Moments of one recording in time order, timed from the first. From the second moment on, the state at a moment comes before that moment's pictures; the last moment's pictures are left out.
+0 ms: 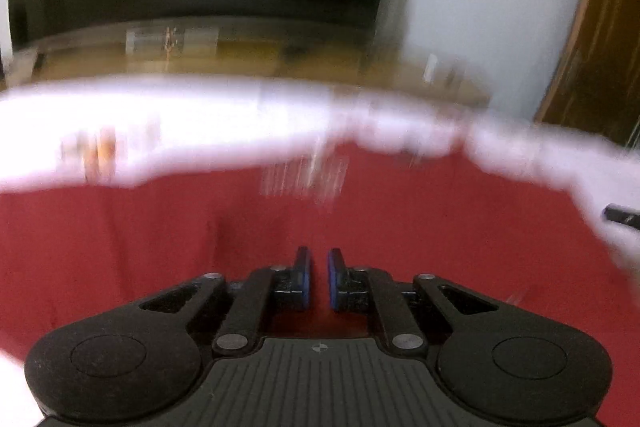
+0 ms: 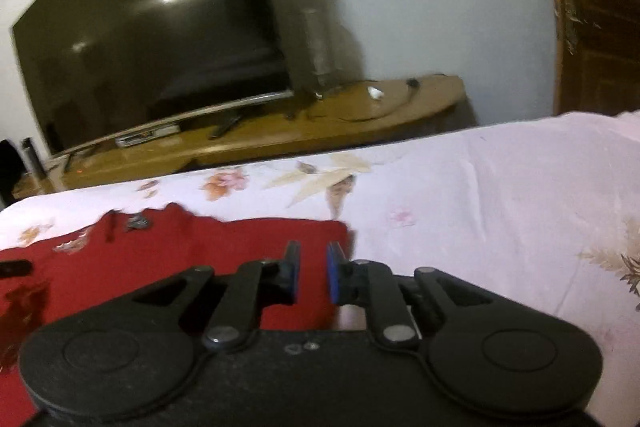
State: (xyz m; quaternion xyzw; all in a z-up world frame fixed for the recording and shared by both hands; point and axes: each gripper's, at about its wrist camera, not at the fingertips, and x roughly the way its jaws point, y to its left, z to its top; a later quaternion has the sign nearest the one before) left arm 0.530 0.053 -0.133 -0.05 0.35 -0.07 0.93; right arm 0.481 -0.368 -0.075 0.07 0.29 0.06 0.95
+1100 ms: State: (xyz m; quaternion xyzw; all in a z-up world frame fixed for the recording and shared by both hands) left arm 0.428 0.509 -0.157 -0.46 0.24 0.17 0.84; right arm 0.477 -0.298 -0.188 0.09 0.31 -0.03 0.95
